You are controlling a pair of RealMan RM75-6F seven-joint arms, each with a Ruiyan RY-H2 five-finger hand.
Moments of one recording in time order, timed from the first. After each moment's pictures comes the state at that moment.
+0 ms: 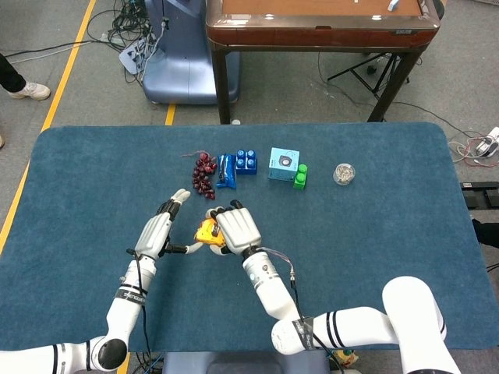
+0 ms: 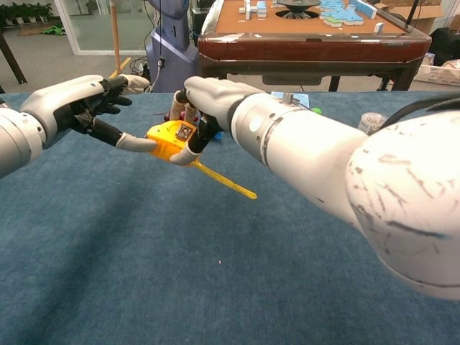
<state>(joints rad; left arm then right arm) -0.59 -1.58 -0.31 -1.76 0.95 1.15 0.12 1.09 -1.87 0.34 -1.60 -0.61 1.18 -0.77</state>
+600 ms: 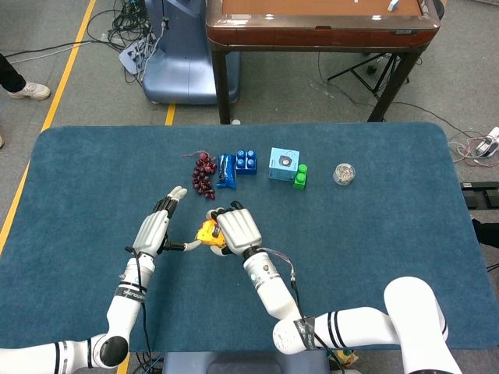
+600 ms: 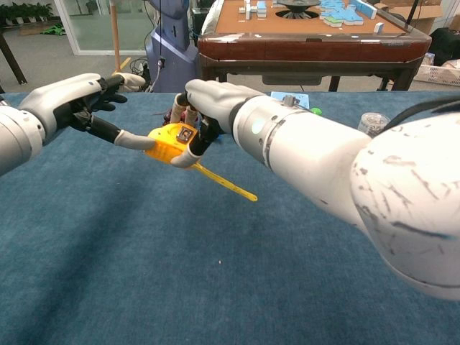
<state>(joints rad) -0.60 -1.59 -0.31 -1.73 0.94 1.17 0.16 1.08 -1.86 0.35 -1.60 -0.61 1.17 -0.76</state>
